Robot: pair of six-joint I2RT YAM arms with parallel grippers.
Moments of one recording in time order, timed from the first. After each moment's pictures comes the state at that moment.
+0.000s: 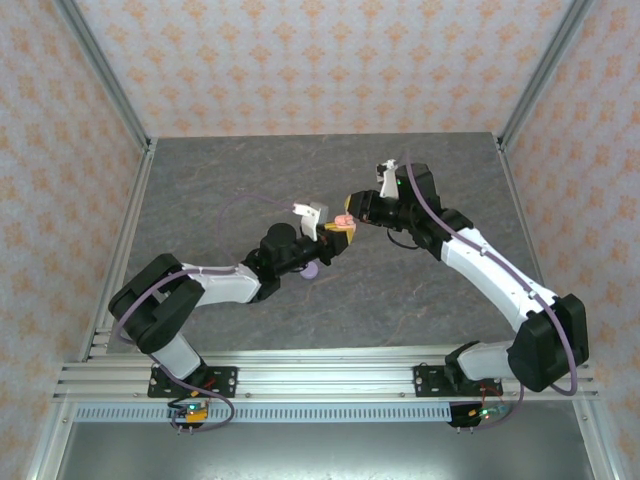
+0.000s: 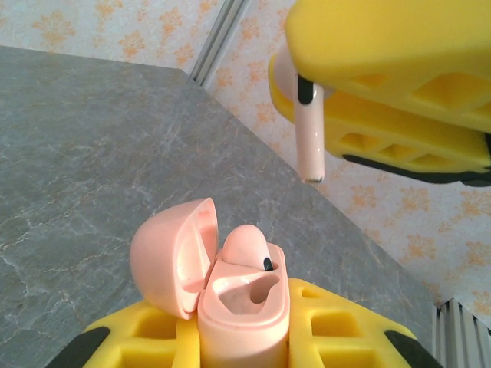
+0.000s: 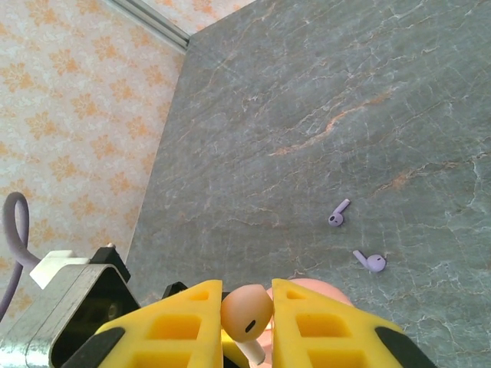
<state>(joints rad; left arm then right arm) -0.70 1.63 0.68 0.83 0.22 -0.50 0.48 1.33 1.08 -0.29 -0.40 0.67</state>
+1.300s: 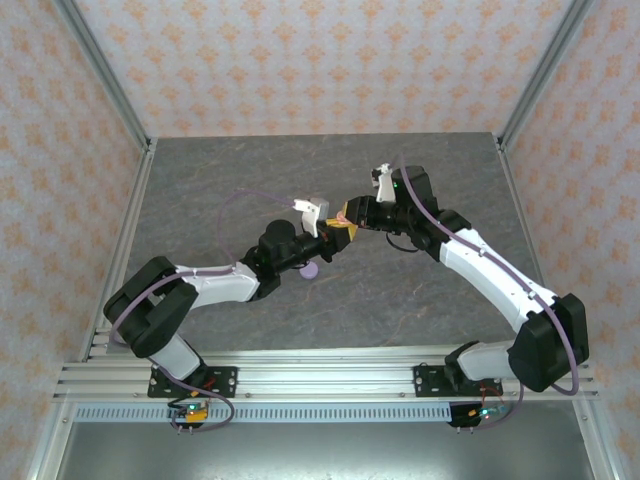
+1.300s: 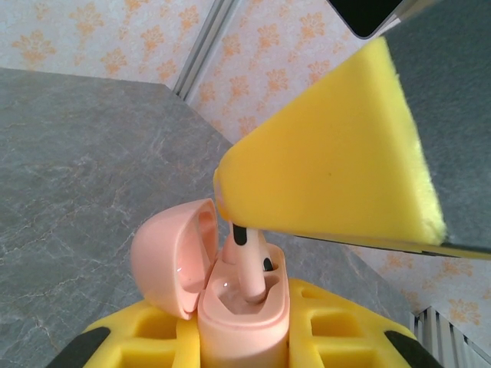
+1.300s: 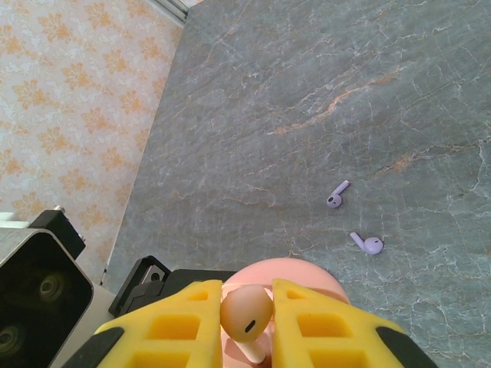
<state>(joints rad) -0.70 1.59 0.71 0.80 0.23 -0.51 0.50 1.33 1.08 -0.33 -0.41 0.62</state>
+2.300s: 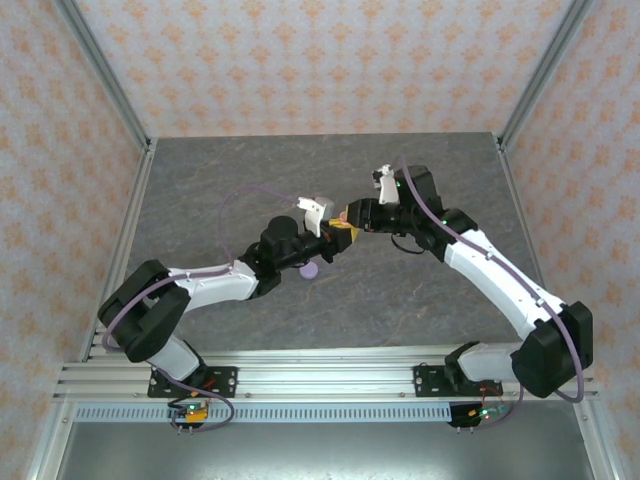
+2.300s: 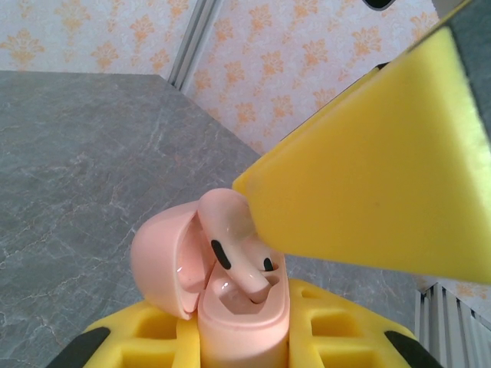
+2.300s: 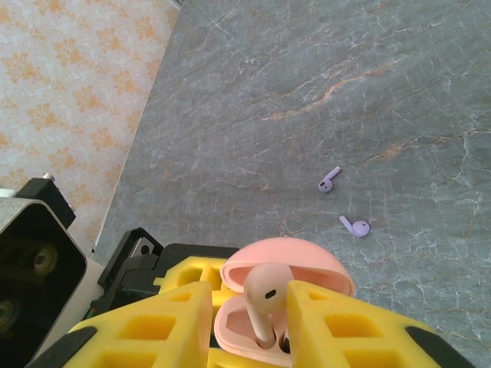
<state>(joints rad) -0.71 1.55 0.75 0.69 0.26 -0.43 0.50 1.29 1.11 -0.45 -0.40 0.54</state>
